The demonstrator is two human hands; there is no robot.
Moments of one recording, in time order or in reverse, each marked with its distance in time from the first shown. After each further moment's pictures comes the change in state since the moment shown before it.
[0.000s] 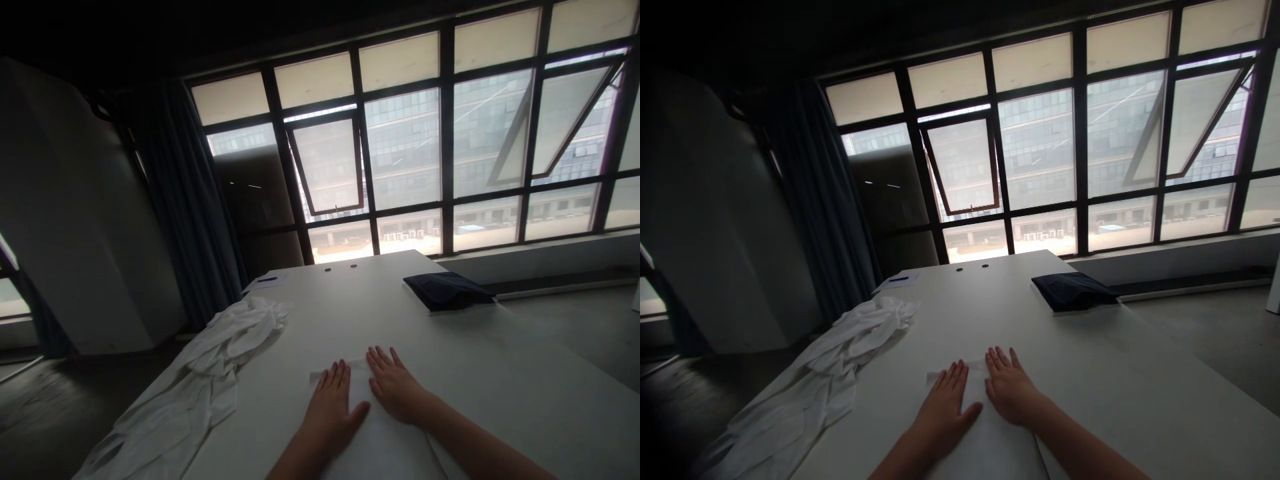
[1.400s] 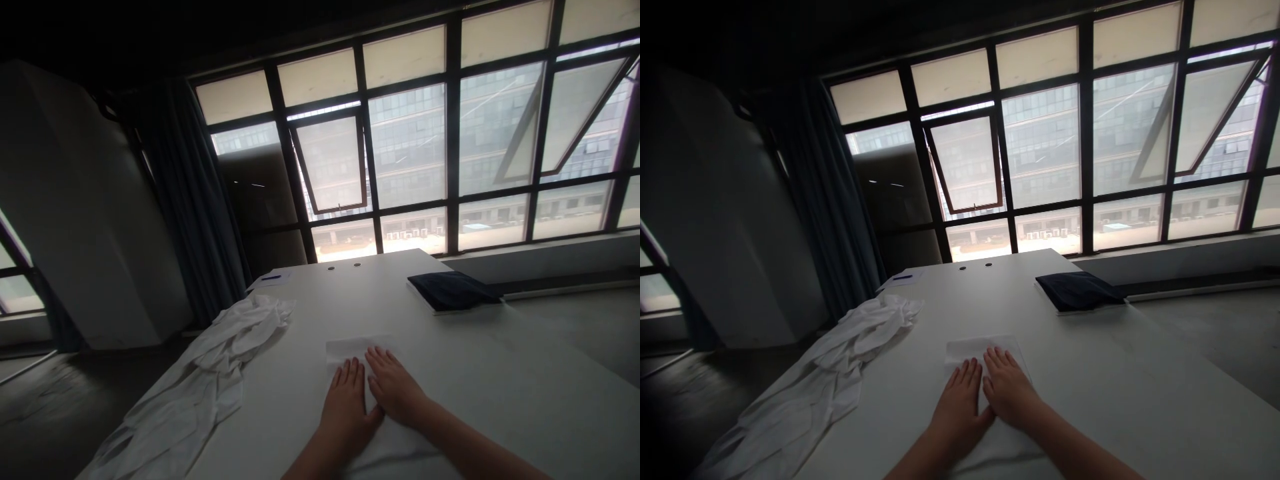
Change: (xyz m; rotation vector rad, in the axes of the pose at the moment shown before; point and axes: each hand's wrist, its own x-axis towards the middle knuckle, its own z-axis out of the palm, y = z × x) left_hand 0.009 0.030 0.012 0.001 0.101 0.003; right_hand 0.007 -0.010 0.012 0.101 0.096 0.024
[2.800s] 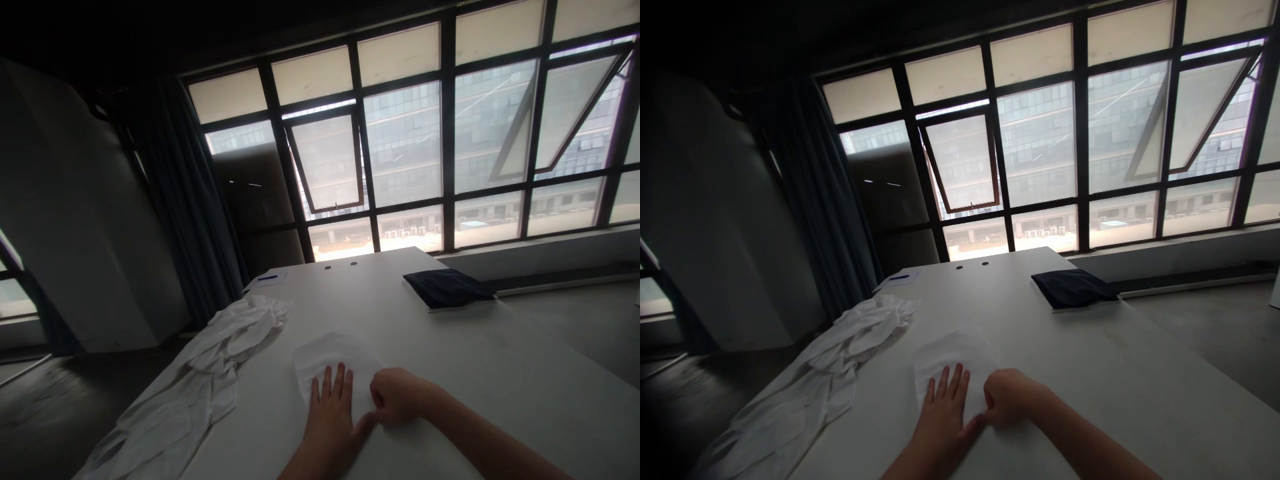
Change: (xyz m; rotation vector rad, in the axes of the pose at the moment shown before) left_hand -0.025 -0.014 -0.002 0.093 -0.039 -0.071; right_hand -0.016 -0.015 -0.062 -0.063 -0.357 -0.064
